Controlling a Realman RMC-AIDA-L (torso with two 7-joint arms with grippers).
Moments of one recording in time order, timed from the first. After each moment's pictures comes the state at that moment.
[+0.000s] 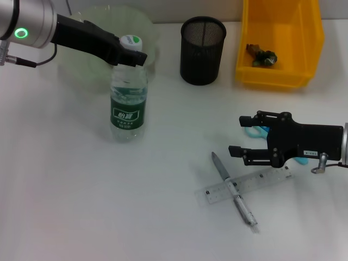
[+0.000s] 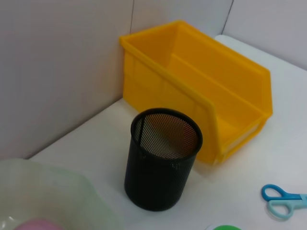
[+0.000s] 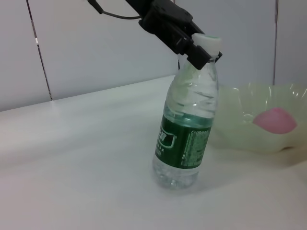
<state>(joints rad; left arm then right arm) -0.73 -2.06 0.98 1.18 2.34 1.47 -2.21 0.46 2.04 -0.95 -0.53 -1.81 -1.40 1.11</state>
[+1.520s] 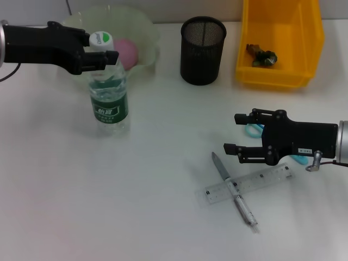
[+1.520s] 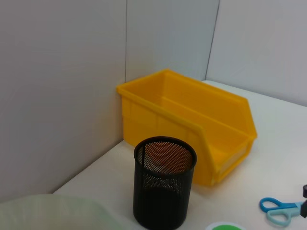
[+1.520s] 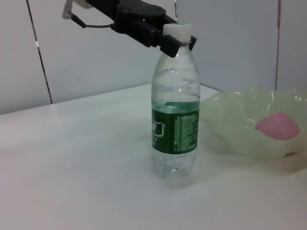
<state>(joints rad) -0.56 -2.05 0.87 1.18 2.12 1.50 -1.86 0.47 2.05 -0.95 -0.53 -1.81 -1.39 1.11</state>
